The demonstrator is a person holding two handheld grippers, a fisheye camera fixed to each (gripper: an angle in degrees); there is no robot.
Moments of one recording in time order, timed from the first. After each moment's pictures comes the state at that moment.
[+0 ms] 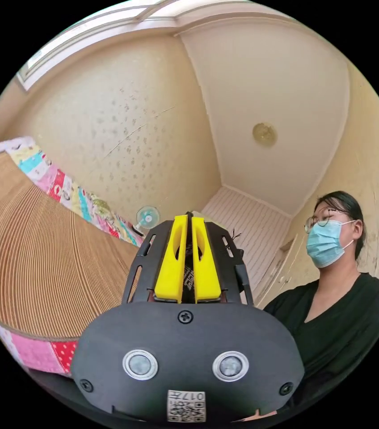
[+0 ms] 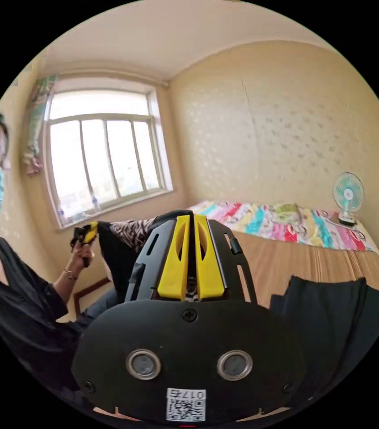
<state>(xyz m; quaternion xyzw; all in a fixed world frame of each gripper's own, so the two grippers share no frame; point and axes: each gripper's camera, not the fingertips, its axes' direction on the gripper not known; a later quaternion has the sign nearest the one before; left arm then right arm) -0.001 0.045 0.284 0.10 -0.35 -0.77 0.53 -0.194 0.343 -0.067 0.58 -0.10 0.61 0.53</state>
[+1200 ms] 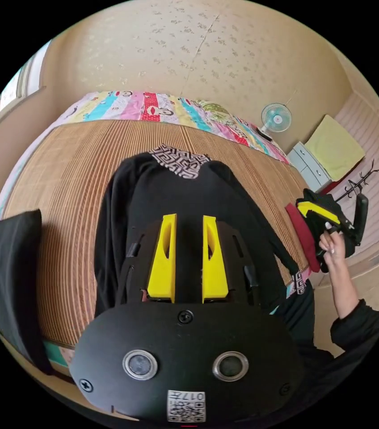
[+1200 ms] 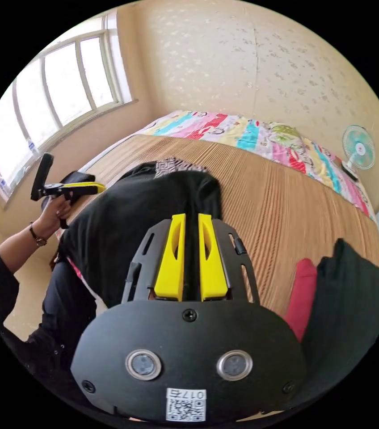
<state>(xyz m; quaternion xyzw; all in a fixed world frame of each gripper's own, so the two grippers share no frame) 0.017 0.386 0.542 -0.37 -0.21 -0.86 0.29 -0.099 0.080 0.191 0.28 -0.29 0.64 0.65</state>
